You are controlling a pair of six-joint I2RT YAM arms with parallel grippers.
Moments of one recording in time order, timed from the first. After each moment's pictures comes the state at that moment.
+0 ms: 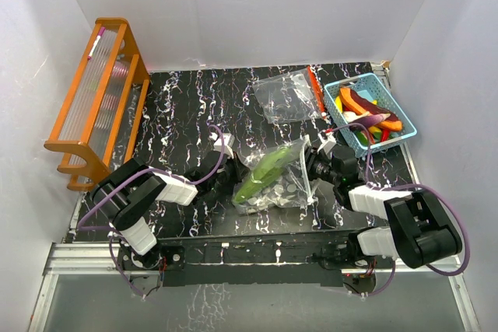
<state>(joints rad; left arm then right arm) -0.77 1.66 0.49 0.70 -0.04 -0.63 0.27 1.28 0.27 0.67 -0.55 0.72</state>
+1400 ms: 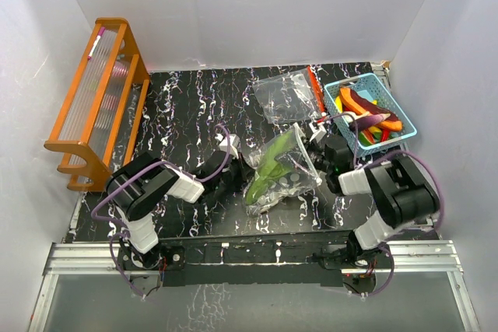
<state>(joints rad) -0.78 1.78 0.54 0.76 0.01 -0.68 0.27 1.63 0.39 0.92 -0.66 0.76</state>
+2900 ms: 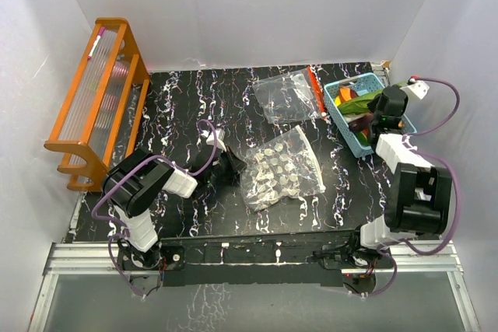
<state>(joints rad) -0.65 1.78 0.52 0.78 0.05 -0.77 -0.18 1.46 0.88 0.36 0.29 0.52</state>
